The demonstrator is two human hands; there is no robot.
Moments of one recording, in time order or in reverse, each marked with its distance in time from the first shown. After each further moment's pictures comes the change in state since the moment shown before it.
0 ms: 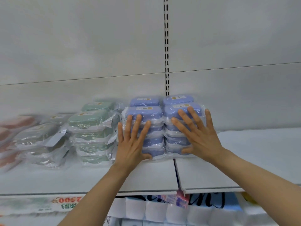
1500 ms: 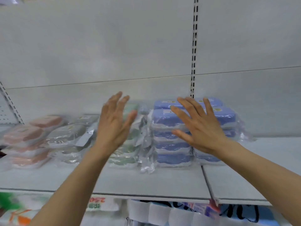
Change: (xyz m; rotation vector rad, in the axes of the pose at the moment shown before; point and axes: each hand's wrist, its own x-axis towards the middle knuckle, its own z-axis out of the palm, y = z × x) left_hand 0.026 -0.115 -0.099 -0.427 0.038 -0.330; right_hand 0.089 -0.054 -0.053 0.292 -0.032 0.024
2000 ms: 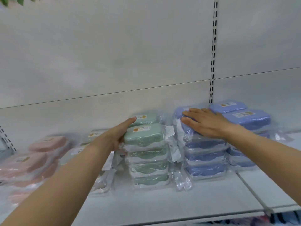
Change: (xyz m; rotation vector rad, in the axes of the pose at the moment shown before) left_hand 0.076 -0.137 0.019 -0.940 -0.813 -0.954; right_hand 0.090 -0.039 0.011 0.288 -0.529 0.471
